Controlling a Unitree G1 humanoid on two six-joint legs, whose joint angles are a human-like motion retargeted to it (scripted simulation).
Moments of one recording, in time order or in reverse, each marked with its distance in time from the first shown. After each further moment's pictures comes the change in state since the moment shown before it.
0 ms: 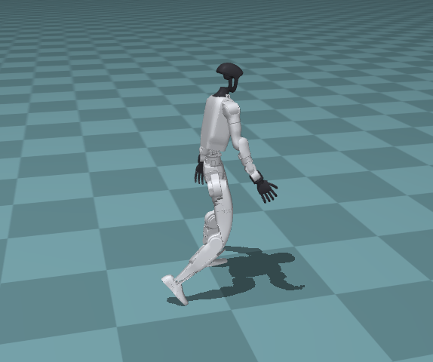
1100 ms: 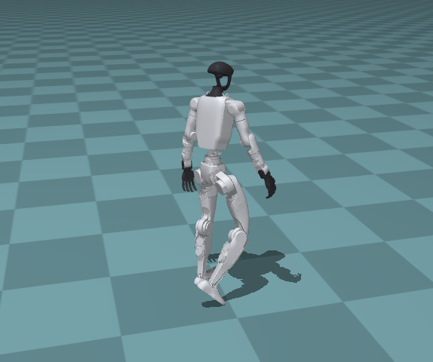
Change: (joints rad) left arm 0.145 -0.112 -0.060 -0.227 0.237 -0.025 -0.210; right arm 0.089 -0.095 -0.032 0.045 -0.409 0.057 0.137; waist 0.003 0.102 -0.098; left_leg 0.051 -0.094 0.145 -0.059 -0.058 -0.017; right_leg -0.203 0.094 -0.061 0.069 0.019 0.143
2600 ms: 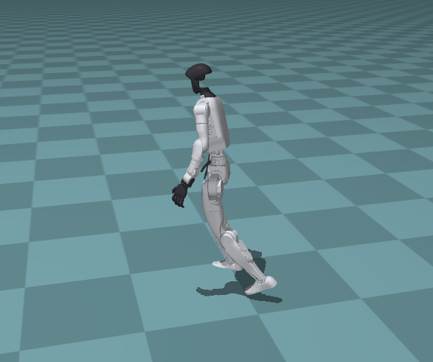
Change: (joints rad) left arm -0.122 -0.019 -0.066 -0.313 -0.090 -0.029 0.282; right arm -0.001 -0.091 0.079 0.176 0.209 -0.037 -0.178; waist -0.277 0.043 0.044; left_leg 0.124 -0.147 -0.661 0.408 0.083 -0.220; right_leg 0.037 -0.108 -0.154 -0.517 -0.252 -0.109
